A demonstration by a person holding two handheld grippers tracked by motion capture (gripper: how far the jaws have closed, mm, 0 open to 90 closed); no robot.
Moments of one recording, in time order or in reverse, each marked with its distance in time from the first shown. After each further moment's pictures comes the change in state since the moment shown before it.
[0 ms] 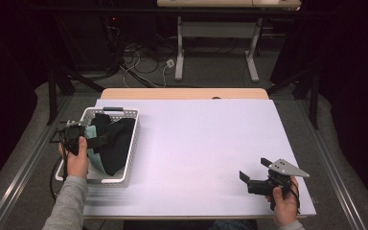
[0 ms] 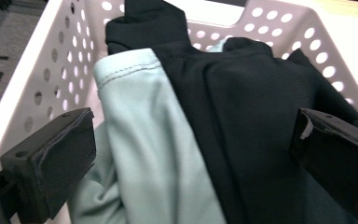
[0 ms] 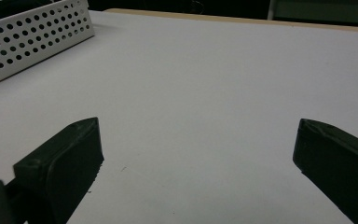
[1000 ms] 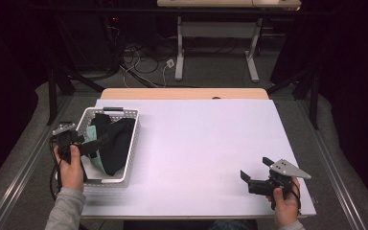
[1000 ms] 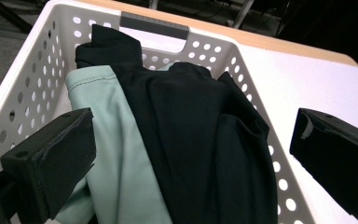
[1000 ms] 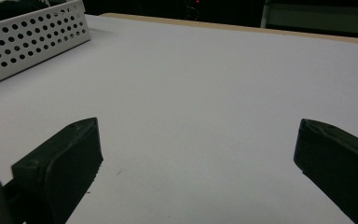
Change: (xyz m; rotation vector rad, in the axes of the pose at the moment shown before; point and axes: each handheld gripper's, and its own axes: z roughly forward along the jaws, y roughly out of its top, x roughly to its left) left arm -0.013 -0.009 -0.044 -0.128 -0.139 -0.037; right arm 0.000 0.003 -0.005 -0.004 -0.017 -0.022
